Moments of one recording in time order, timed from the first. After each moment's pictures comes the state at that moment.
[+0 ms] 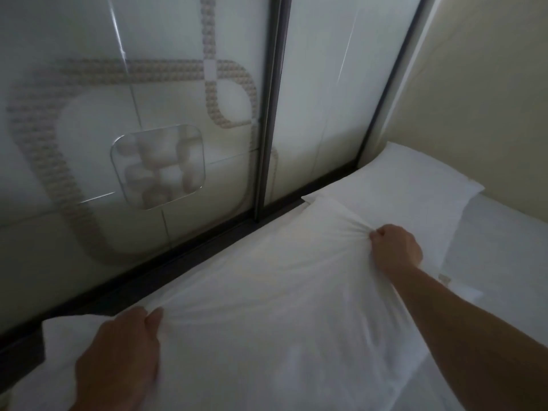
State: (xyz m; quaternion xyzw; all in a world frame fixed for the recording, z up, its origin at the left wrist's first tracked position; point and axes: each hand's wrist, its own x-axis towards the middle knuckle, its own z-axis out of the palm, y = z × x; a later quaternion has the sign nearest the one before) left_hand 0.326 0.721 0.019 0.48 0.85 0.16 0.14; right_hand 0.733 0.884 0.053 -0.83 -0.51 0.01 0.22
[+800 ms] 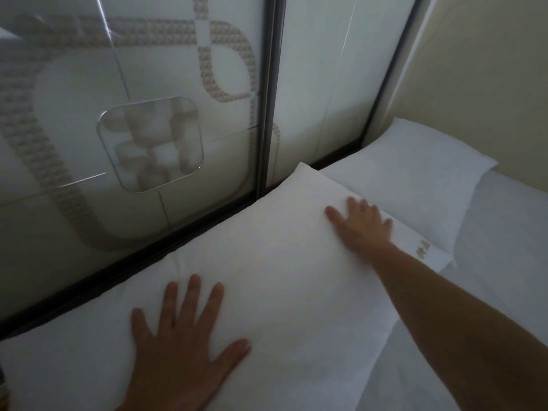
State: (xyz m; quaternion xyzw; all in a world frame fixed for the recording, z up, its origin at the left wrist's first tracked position) left_hand 0.379 0.702 -0.007 0.68 0.73 0.01 0.09; right_hand 0.684 0.907 0.012 -0.79 -0.61 0.07 0.09
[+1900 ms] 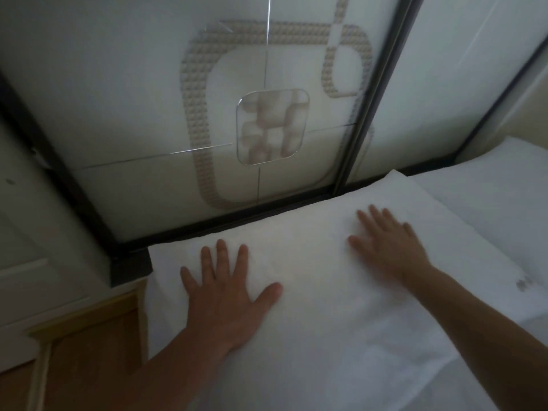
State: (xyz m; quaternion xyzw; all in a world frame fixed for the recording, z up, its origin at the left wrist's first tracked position) left_hand 0.324 0.658 -0.002 0.57 0.81 0.09 0.11; right_hand 0.584 0.831 0.031 -0.56 -0.83 0.01 0.01
